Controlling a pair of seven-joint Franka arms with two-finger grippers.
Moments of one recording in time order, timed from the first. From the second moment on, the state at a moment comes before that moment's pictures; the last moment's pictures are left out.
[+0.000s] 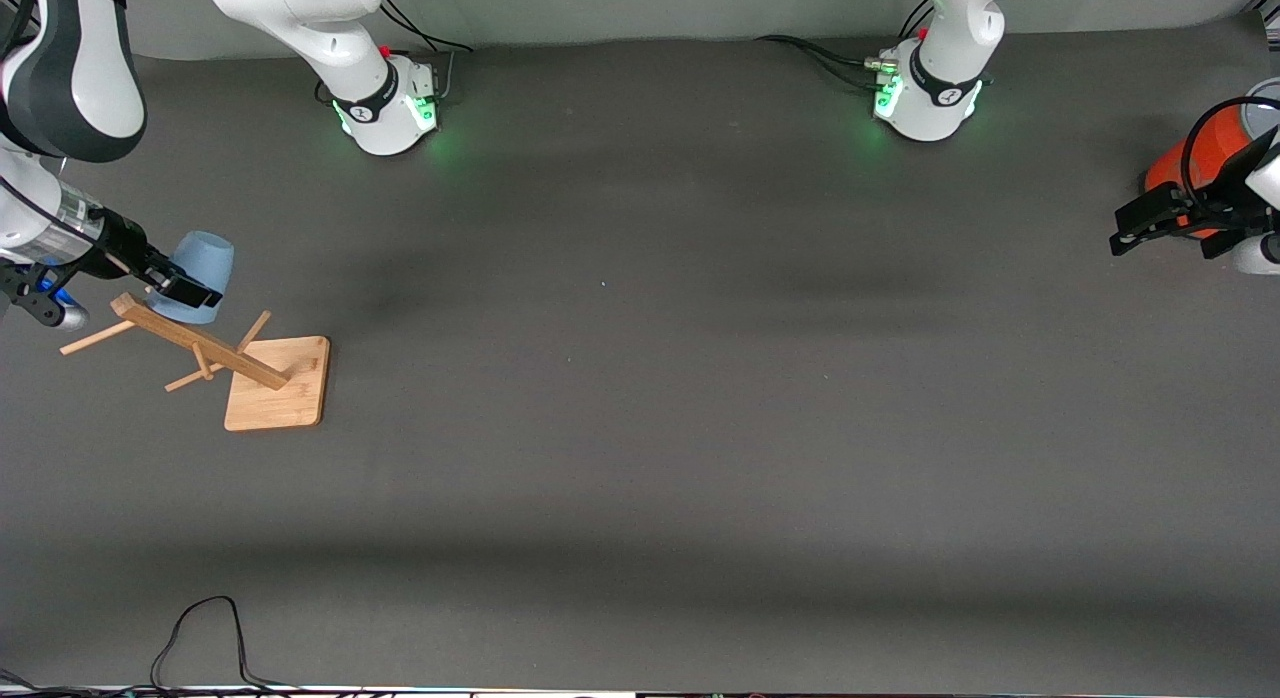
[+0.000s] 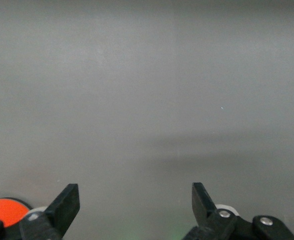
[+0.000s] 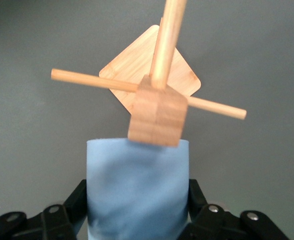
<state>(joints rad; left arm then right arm) 0.02 -0.08 0.01 -1.72 -0.03 1.62 0.08 0.00 -0.16 -0.17 -2.14 0.00 1.89 0.47</state>
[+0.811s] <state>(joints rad) 0.02 -0.08 0.00 -1.72 -0.03 1.62 0.08 0.19 -0.36 -0.17 -2.13 0.04 1.66 0.82</state>
